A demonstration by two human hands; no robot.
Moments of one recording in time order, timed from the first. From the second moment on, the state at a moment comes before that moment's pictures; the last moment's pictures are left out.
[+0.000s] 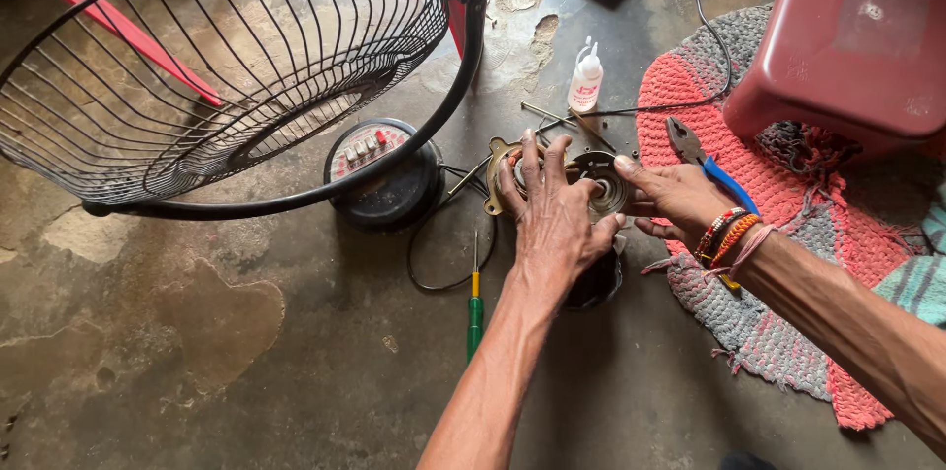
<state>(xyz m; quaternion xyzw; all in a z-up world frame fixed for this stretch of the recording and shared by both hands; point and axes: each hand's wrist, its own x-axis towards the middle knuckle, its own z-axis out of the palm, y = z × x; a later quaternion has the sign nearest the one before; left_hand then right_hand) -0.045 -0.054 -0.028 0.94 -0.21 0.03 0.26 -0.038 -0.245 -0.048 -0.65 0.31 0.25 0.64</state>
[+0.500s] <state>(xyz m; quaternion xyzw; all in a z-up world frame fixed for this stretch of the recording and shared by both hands) -0.041 -0.052 -0.017 0.92 -0.15 -0.04 0.35 -0.041 -0.244 -0.036 -0.73 0.29 0.17 0.59</state>
